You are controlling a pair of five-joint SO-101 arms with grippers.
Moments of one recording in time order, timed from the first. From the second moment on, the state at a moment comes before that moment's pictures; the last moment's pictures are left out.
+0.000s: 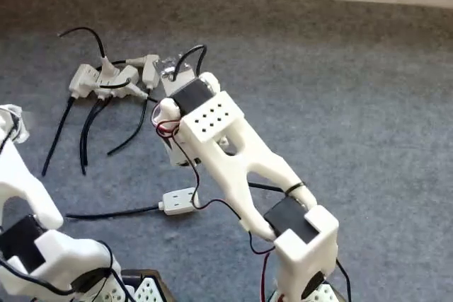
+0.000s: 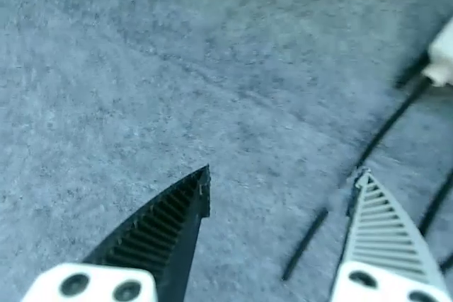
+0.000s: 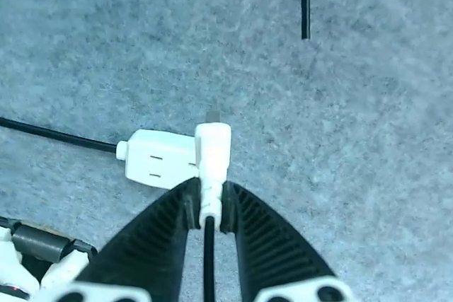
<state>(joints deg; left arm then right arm) -47.6 -1.2 19.6 45.0 -16.8 -46.9 16.5 -20.4 98.3 -16.4</state>
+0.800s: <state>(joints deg) -49.5 5.1 21.5 30.6 -16.7 -52.8 9.3 -8.7 98.3 -18.4</state>
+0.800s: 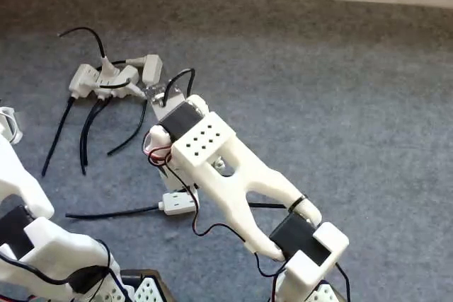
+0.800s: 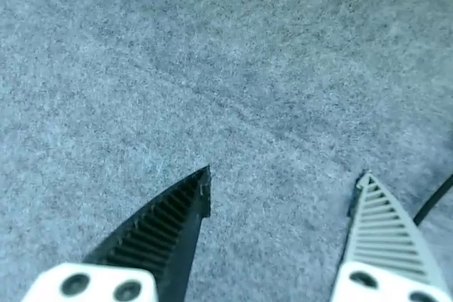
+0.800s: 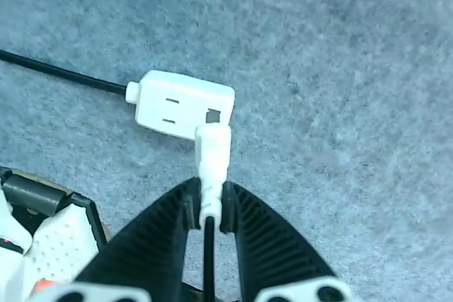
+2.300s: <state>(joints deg) -49.5 5.1 21.5 30.6 -16.7 -53.7 15.1 -8.7 98.3 -18.2</state>
